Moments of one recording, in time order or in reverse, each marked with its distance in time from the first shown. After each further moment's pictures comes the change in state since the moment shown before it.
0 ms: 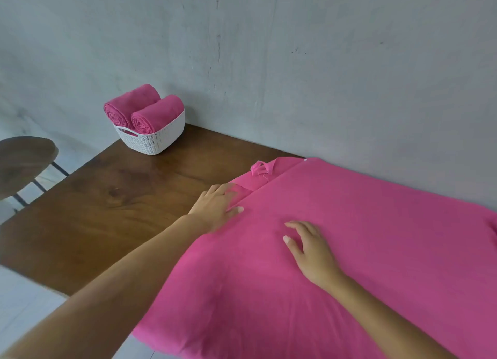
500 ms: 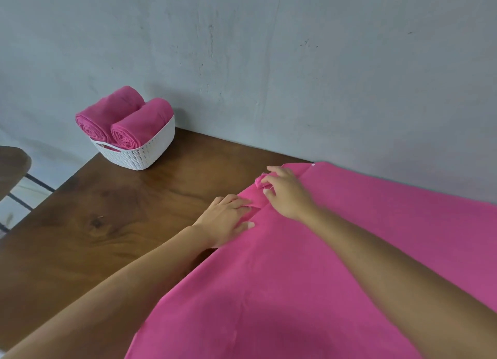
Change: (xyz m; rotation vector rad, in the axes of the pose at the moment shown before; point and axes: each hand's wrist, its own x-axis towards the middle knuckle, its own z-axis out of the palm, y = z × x) left_hand 0.056 -0.030 0.005 0.117 -0.070 0.272; right_hand 0.198 -0.051 -0.007 -0.187 -0.096 -0.104
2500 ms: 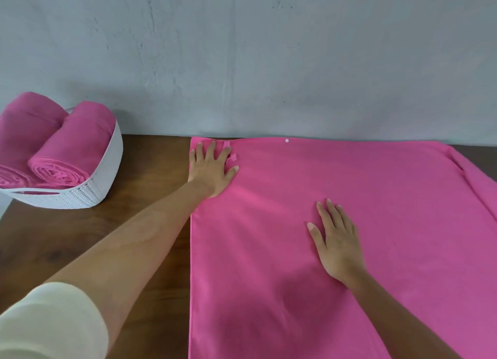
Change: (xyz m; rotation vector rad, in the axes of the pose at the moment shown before) left_hand 0.151 -0.101 0.010 0.048 0.012 -0.127; right_hand -0.143 0.011 0.082 -0.173 0.122 0.782
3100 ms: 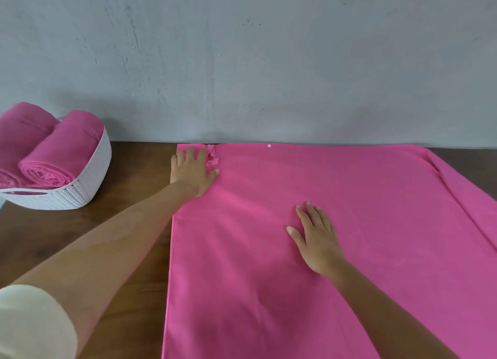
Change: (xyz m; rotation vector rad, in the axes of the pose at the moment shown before) left_hand -0.020 0.016 -0.028 0.054 0.035 -0.109; right_hand -0.002 0.005 -0.019 0.022 -0.129 -0.066
